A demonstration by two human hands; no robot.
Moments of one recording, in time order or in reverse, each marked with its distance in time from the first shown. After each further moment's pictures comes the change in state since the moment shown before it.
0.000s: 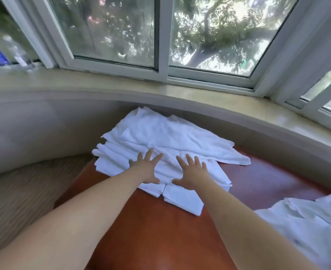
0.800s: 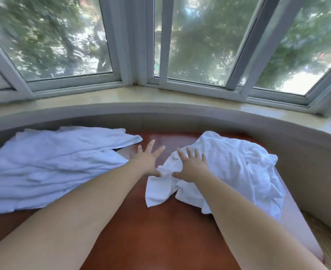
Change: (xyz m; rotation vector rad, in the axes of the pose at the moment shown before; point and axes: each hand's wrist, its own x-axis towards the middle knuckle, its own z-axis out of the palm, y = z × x) left_hand -0.079 0.453 0.018 0.250 0.136 0.457; right_hand -0.297 0.356 0.075 0.198 0.183 0.460
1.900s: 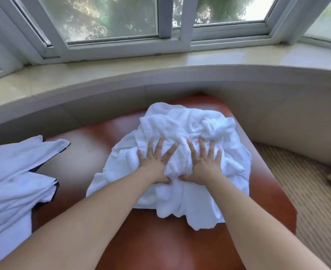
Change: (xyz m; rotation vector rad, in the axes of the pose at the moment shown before) left_hand 0.181 0.248 0.080 0.101 -0.128 0.292; right_hand 0.046 0.276 0.119 0.157 -0.072 0.332
